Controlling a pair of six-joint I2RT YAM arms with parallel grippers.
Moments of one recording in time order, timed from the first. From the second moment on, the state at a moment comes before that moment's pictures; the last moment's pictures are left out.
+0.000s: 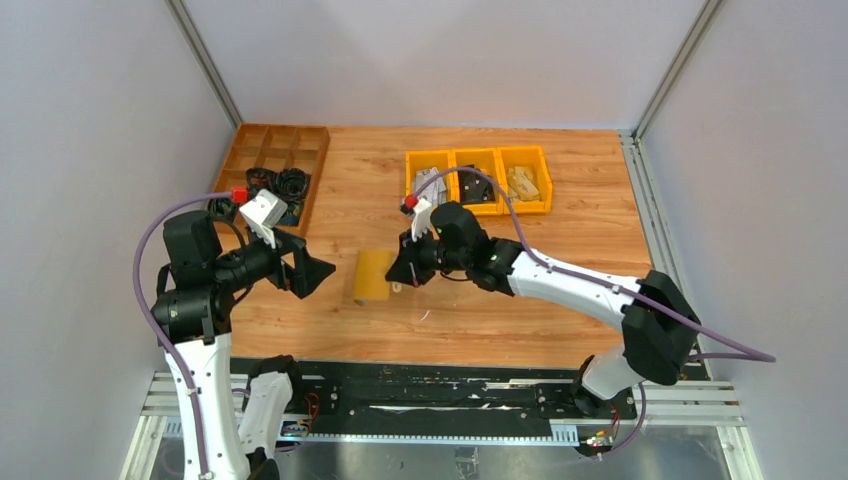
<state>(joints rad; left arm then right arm) 0.22 0.74 1.17 -1.02 0.90 0.26 0.95 1.52 1.04 -0.05 -0.36 0.37</state>
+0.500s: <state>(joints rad) 0.22 0.53 1.06 -1.03 0.91 0.58 0.97 1.44 1.32 -0.09 -0.25 0.71</state>
